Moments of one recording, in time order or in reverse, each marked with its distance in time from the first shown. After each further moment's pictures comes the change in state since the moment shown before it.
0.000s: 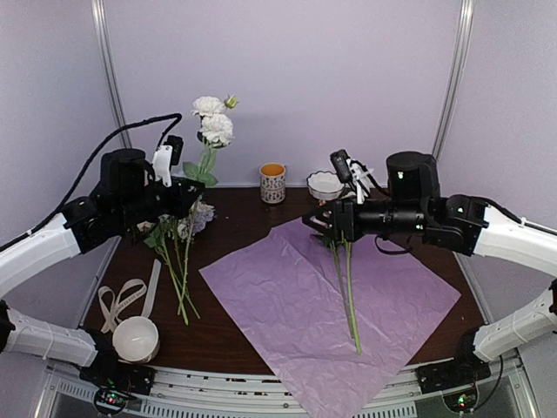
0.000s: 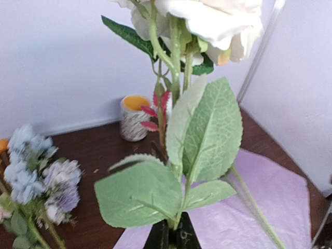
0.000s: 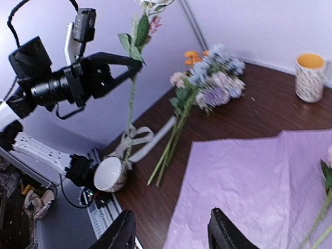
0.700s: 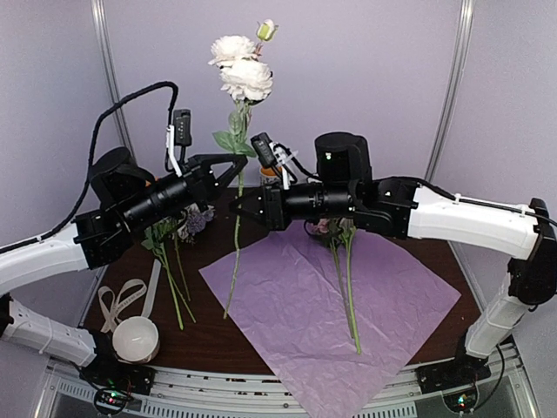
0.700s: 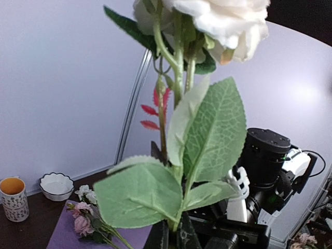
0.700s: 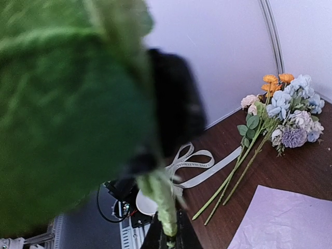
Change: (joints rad) left arm -0.271 -0.002 -0.046 0.613 0.294 -0.092; right arm 0.103 0.428 0.400 0.210 -0.200 -0.064
